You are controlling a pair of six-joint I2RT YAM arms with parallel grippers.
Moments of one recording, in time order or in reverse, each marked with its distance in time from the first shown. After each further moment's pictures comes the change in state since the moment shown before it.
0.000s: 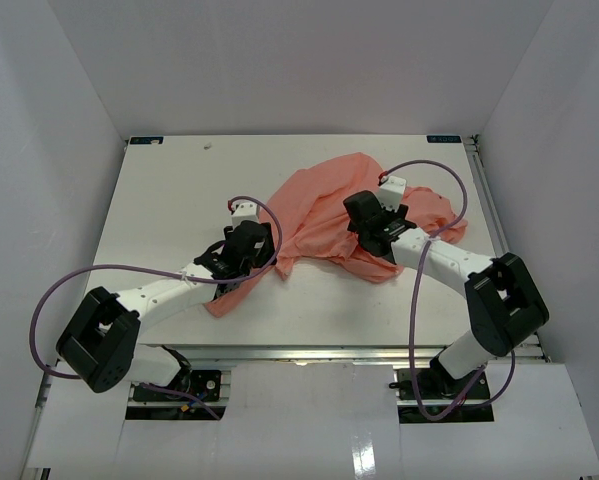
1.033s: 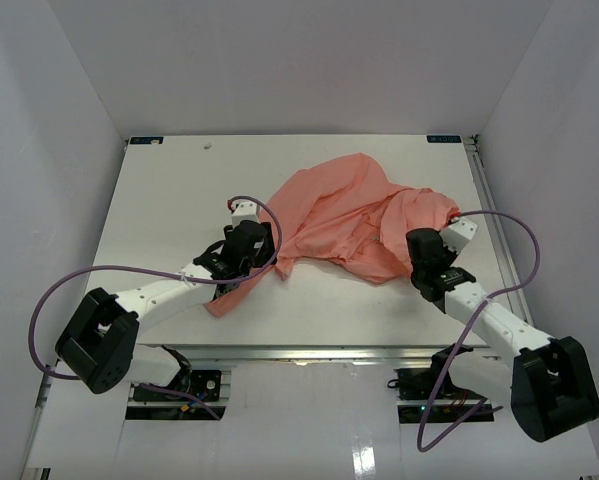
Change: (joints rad) left arm 0.000 -0.006 -0.001 0.007 0.001 0.007; right arm -0.239 -0.481 -0.478 0.067 0.025 0.017
